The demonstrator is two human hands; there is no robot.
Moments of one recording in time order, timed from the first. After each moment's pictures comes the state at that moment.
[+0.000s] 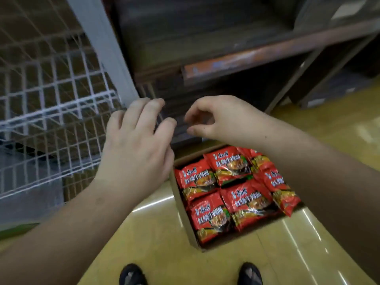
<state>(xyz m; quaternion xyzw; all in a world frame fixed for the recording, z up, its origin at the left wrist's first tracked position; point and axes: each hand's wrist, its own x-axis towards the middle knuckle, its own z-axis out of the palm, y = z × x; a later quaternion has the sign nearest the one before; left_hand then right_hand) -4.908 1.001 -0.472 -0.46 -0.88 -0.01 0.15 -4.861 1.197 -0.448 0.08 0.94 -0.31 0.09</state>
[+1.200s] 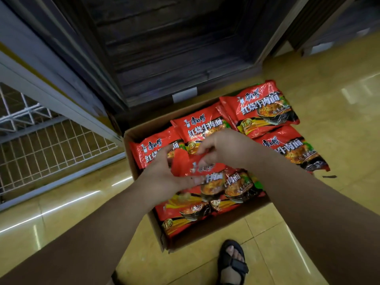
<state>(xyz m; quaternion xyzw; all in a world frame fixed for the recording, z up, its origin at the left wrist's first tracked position) -4.843 1.102 -0.715 -0.06 -0.79 -0.33 -0.51 -4.790 1.287 -0.705 0.16 0.87 -0.32 0.33</state>
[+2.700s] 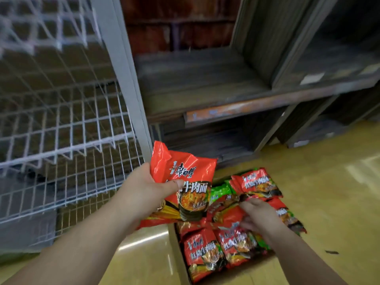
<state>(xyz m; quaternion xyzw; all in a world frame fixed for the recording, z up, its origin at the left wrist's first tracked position) -4.900 0.998 -0.442 -0.05 -0.79 -0.50 -0.34 -4.743 1.225 -0.559 0.55 0.59 -0.59 0.04</state>
